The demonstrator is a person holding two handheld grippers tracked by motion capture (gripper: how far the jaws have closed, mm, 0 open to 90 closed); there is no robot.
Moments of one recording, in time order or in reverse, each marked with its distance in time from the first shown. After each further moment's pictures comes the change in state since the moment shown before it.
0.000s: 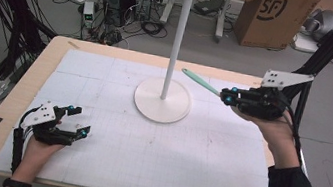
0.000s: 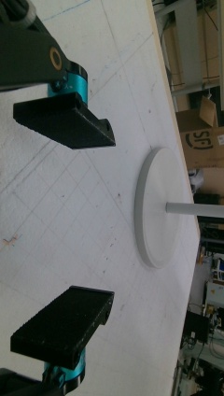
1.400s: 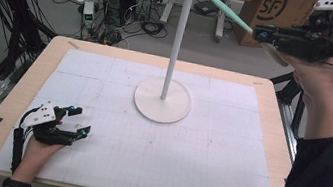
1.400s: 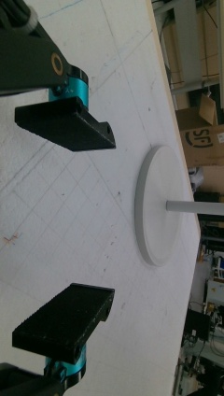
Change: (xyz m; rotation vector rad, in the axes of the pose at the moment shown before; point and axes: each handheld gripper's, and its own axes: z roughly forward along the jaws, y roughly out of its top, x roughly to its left) left arm 0.000 0.000 0.000 0.001 -0.005 0.007; right arm -0.022 0.129 -0.056 -0.077 -0.145 -0.001
